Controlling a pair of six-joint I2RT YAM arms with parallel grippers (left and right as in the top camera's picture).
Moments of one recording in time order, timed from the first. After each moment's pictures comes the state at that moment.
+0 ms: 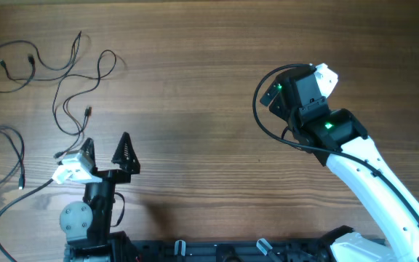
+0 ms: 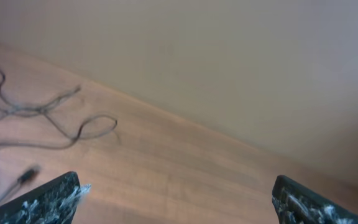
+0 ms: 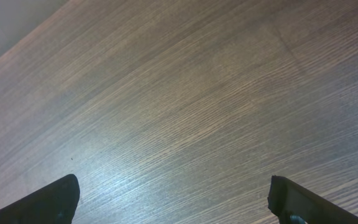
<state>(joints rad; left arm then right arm) 0.14 0.03 0.12 -0.09 0.16 -0.43 0.44 1.33 1.09 -0.70 0.34 0.91</state>
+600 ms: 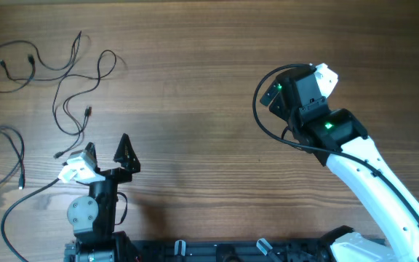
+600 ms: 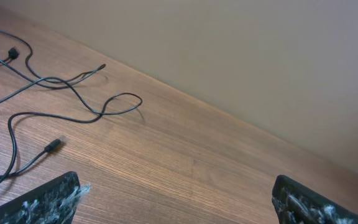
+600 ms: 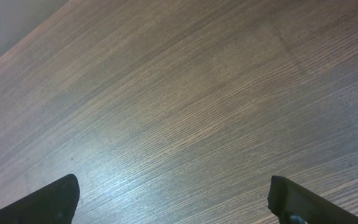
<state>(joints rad) 0.14 0.03 0.01 -0.06 0.10 -0.43 0.44 1.33 1.09 -0.70 0.34 0.91</state>
